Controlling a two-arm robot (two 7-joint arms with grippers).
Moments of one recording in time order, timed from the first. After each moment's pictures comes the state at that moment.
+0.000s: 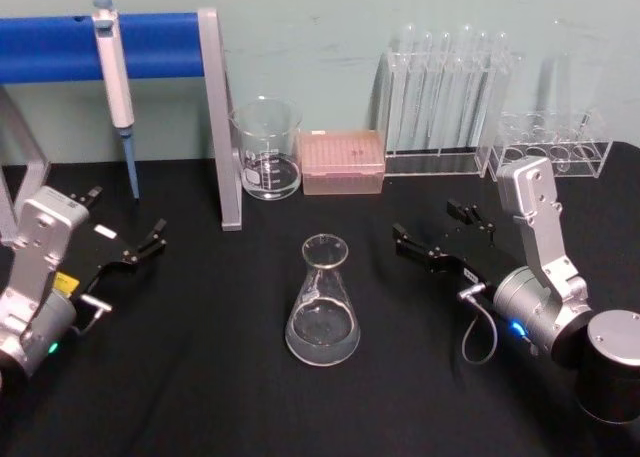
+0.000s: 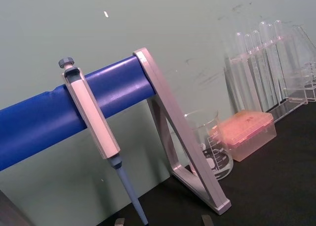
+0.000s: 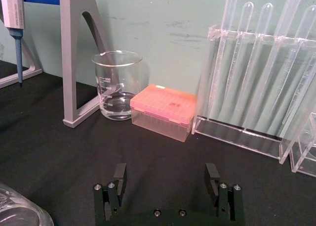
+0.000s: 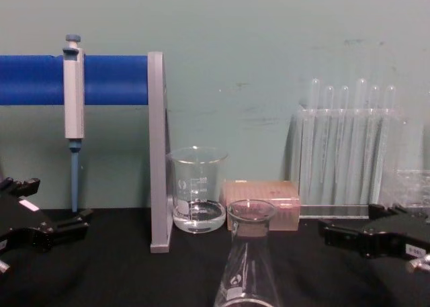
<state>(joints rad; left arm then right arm) -0.20 0.60 0.45 -1.41 -0.25 -0.12 0.03 0.23 0.35 -0.38 -1.39 0.31 0.07 0.18</state>
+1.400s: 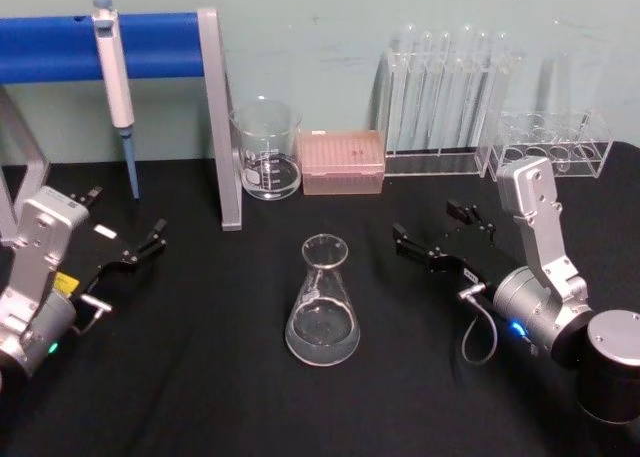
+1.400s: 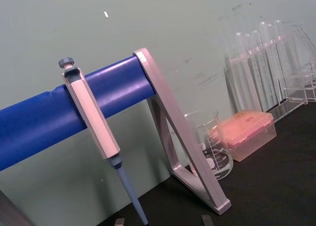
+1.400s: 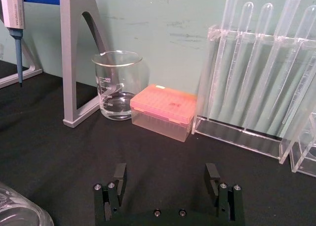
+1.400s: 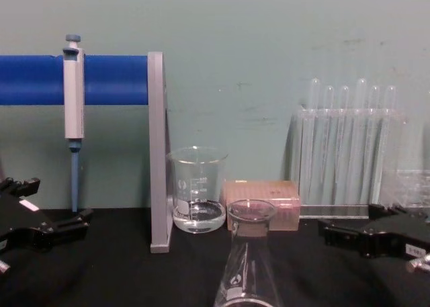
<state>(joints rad) -0.20 0.60 0.45 -1.41 -0.25 -0.12 0.03 0.23 0.35 -0.38 -1.39 0.31 0.07 0.18</state>
